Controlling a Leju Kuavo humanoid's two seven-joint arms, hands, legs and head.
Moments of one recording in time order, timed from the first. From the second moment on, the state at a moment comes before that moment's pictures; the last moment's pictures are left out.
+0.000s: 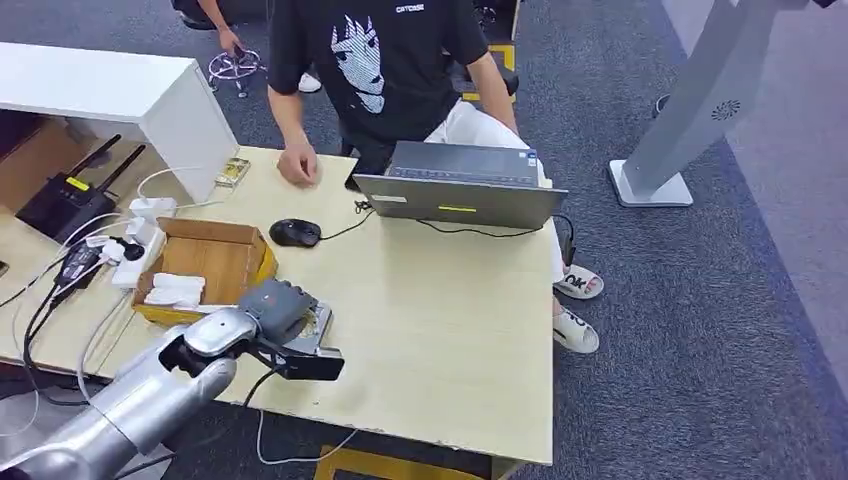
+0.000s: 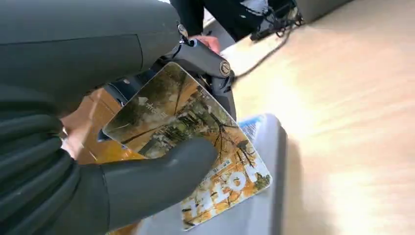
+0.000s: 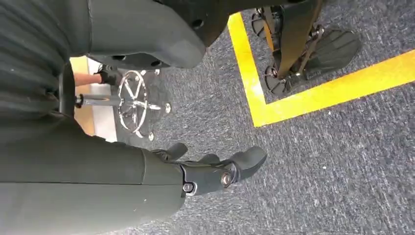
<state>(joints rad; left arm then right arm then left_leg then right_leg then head) -0.48 0.44 -0.80 -1.20 -1.02 -0.22 0.01 -0.07 0.02 0.53 -0.15 -0.81 -0.42 0.05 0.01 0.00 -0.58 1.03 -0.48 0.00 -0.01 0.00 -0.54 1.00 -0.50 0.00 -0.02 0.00</state>
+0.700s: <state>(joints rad) -0.59 0.37 -0.75 -1.09 -1.02 -0.22 0.06 -0.07 0.02 0.56 -0.15 -0.81 -0.44 0.04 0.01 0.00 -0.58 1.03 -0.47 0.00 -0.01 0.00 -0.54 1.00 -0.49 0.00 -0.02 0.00</state>
